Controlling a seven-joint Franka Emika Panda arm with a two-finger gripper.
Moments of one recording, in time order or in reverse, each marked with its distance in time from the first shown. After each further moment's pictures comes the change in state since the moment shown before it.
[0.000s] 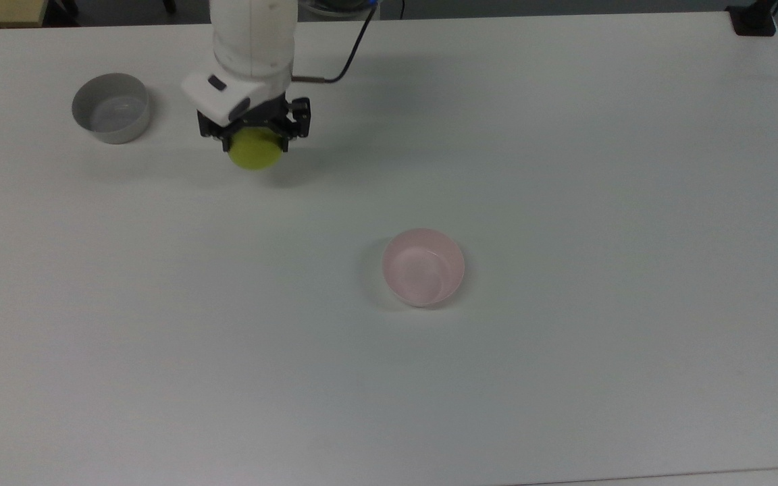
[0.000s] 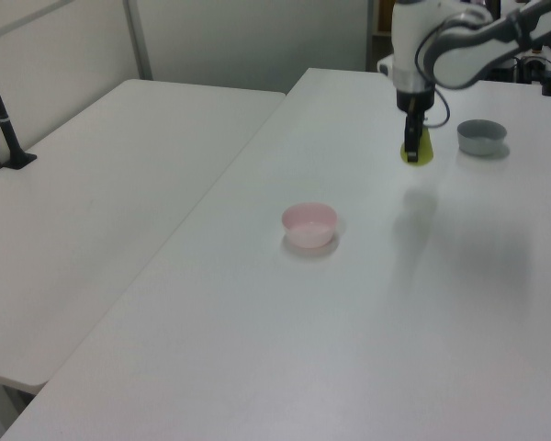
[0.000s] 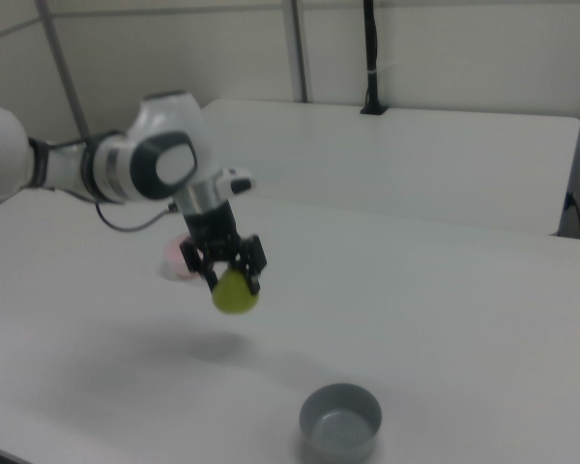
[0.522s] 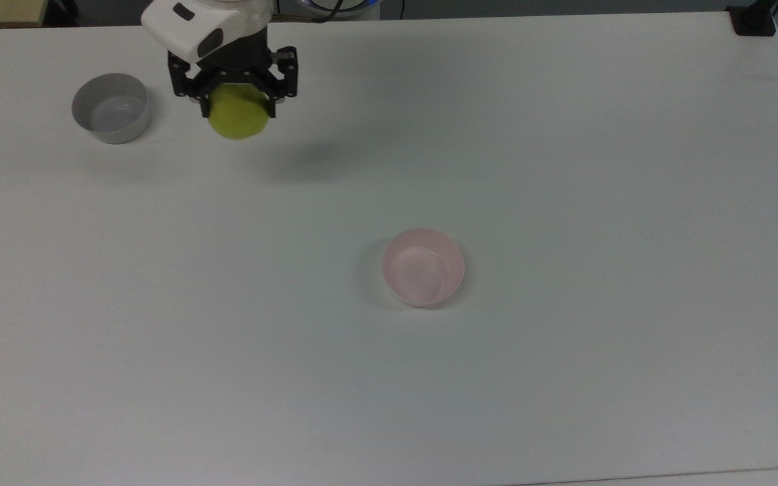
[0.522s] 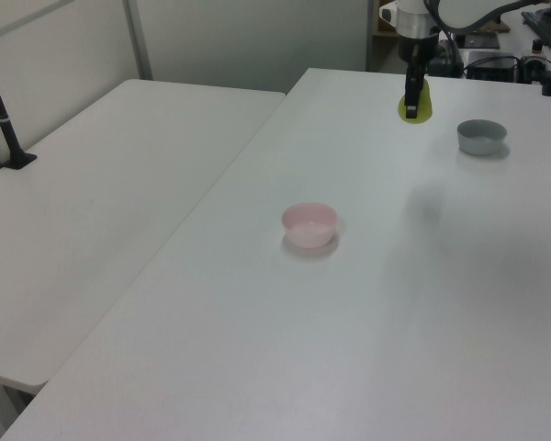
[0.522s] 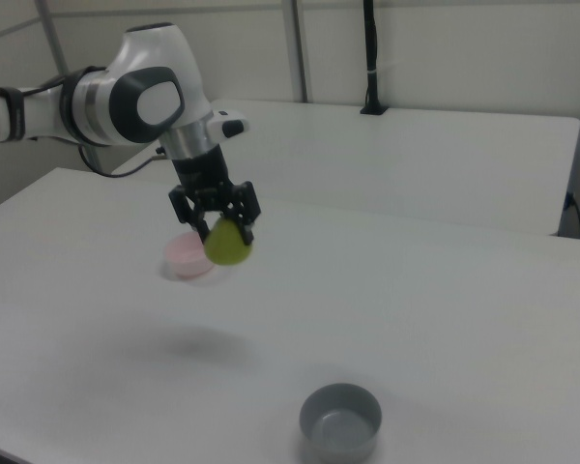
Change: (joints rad) arm 0.005 -0.052 -0.004 0.148 0.044 -0.141 -0.062
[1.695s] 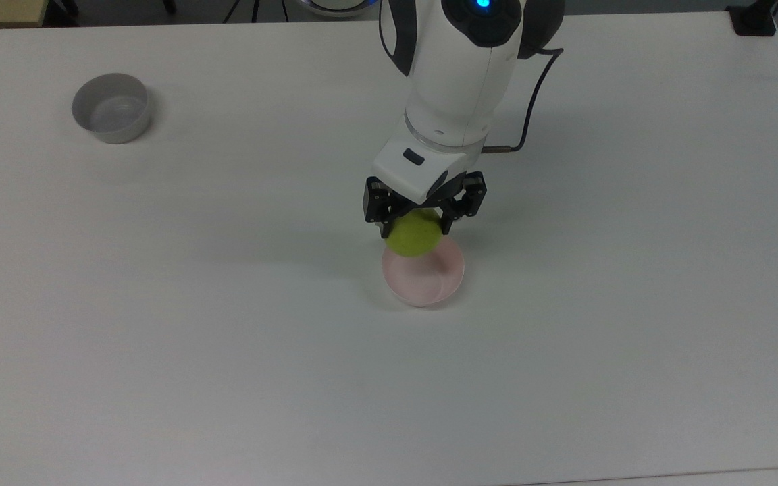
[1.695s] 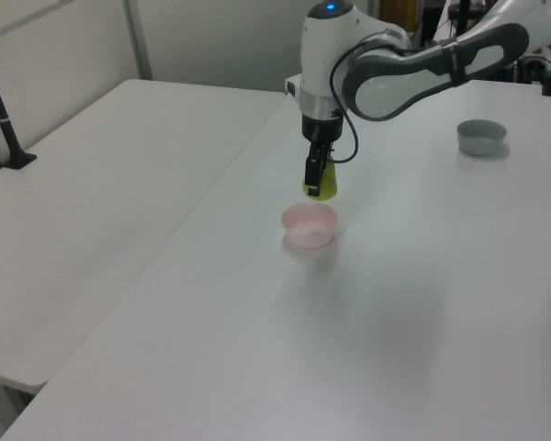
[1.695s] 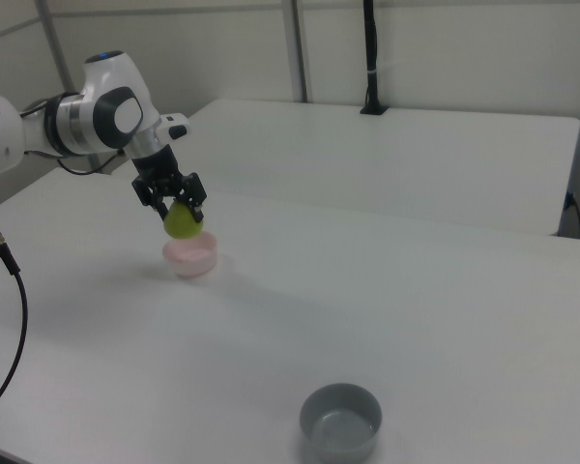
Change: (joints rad) arm 0.316 0.445 -0.049 0.399 0.119 0.100 0.262
